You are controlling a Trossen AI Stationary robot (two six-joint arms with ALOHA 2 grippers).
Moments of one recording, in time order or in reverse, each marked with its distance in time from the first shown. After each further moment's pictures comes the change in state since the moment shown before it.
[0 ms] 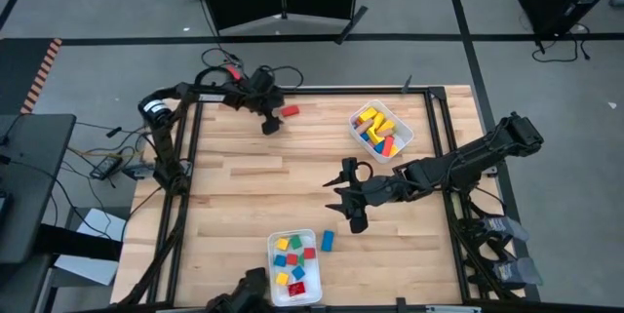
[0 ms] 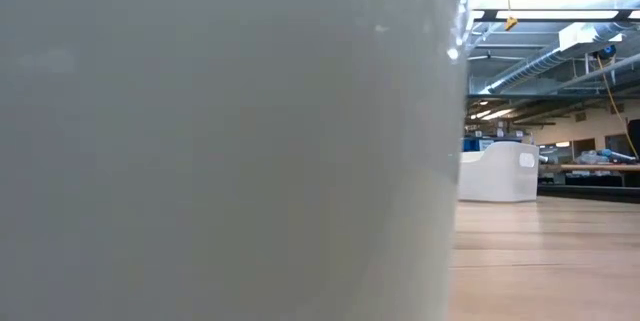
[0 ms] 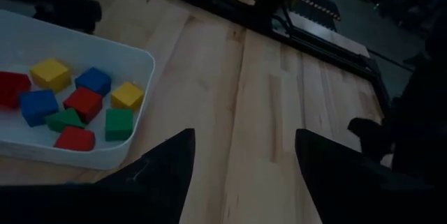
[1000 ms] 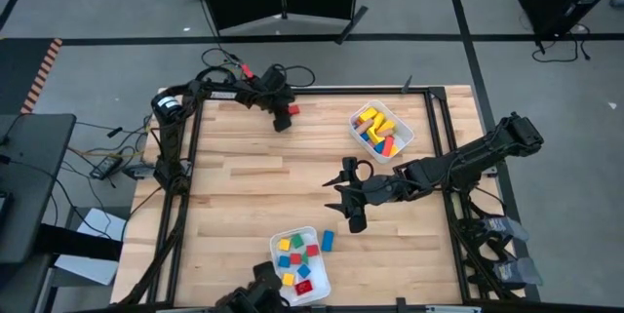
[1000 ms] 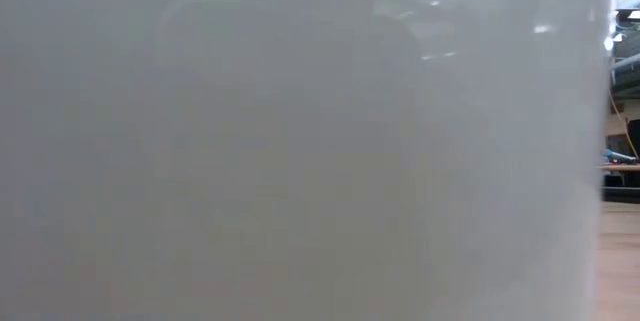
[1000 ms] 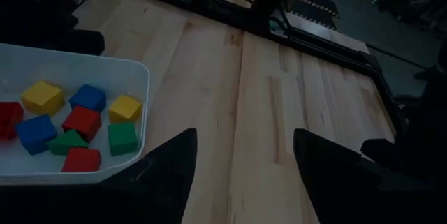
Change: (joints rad) left arm -0.044 0.141 0.150 -0.026 -0.097 -0.106; right arm -0.002 0.000 0.000 0.018 0.000 0.045
